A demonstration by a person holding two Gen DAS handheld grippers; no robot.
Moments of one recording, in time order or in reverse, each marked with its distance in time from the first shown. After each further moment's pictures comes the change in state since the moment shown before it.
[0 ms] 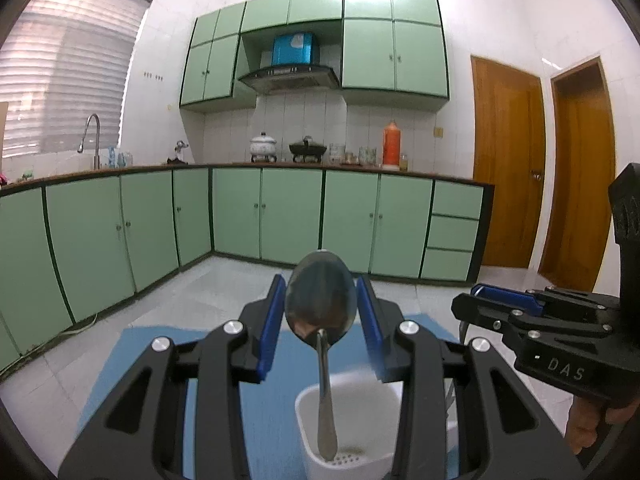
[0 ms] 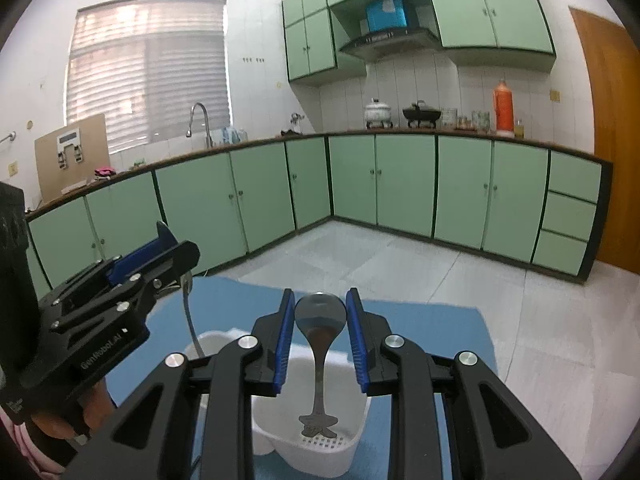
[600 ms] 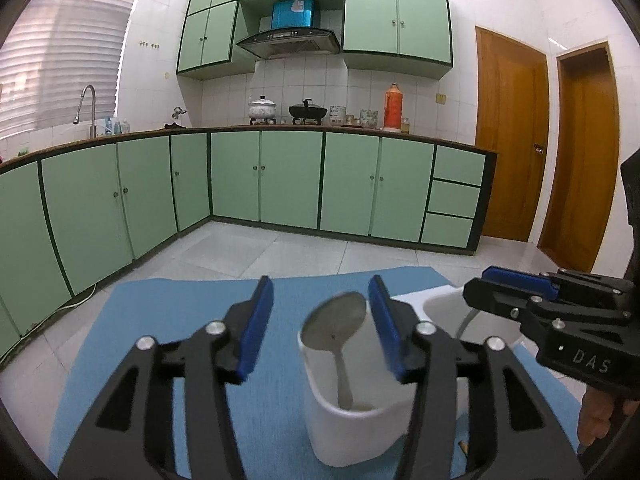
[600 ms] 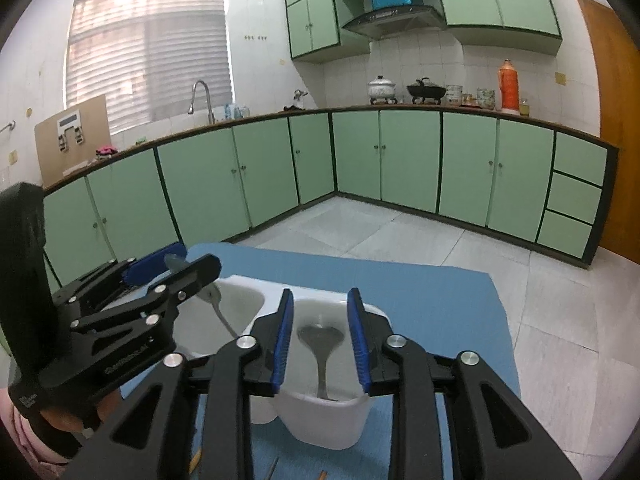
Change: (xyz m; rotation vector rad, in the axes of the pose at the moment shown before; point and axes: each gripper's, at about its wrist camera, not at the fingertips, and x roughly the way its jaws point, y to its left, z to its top) left arm 0.008 0.016 -0.039 -0.007 0.108 -0.004; right arm 0.004 0.010 -0.033 -0.001 0.060 0.010
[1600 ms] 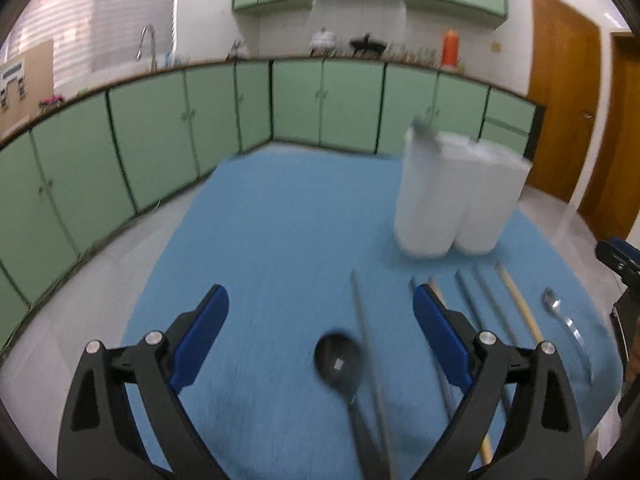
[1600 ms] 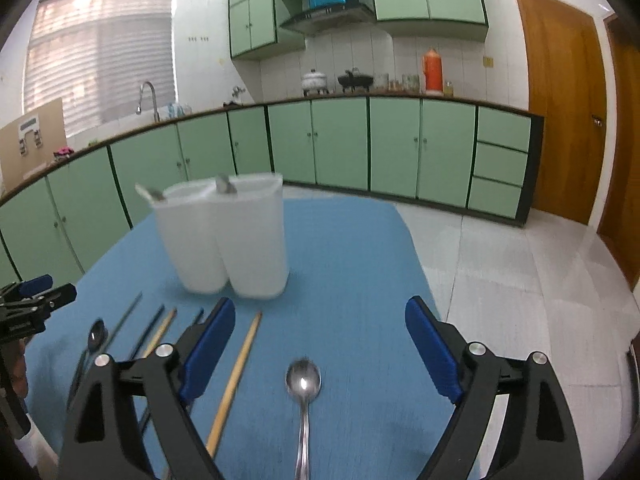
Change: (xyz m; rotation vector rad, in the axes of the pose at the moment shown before) left arm -0.142 0.056 -0.094 -0.085 0.300 0.205; right arm -0.124 -0.017 -0.115 0.084 0.040 -0.229
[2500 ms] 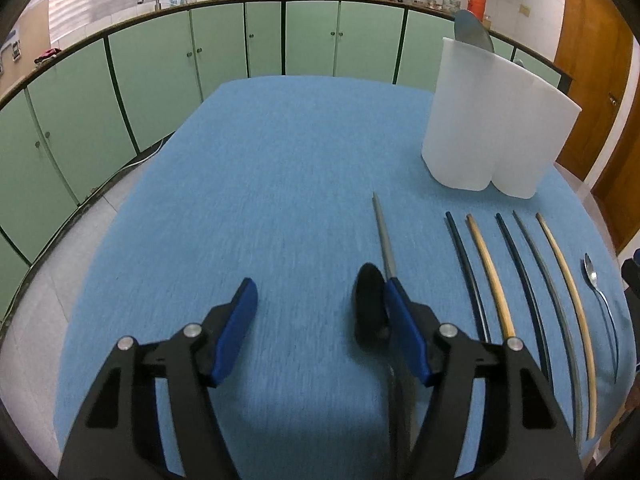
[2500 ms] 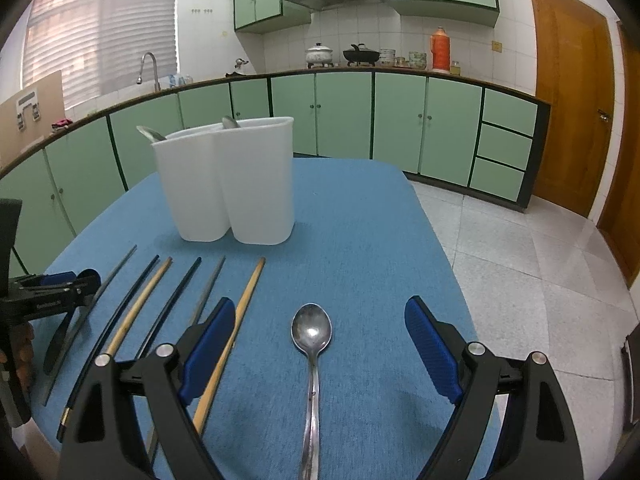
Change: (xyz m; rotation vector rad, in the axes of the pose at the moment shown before) left arm 0.046 0.005 -0.018 -0.038 0.196 0.025; right arm 0.016 0.009 -0.030 -0.032 0.083 -0.008
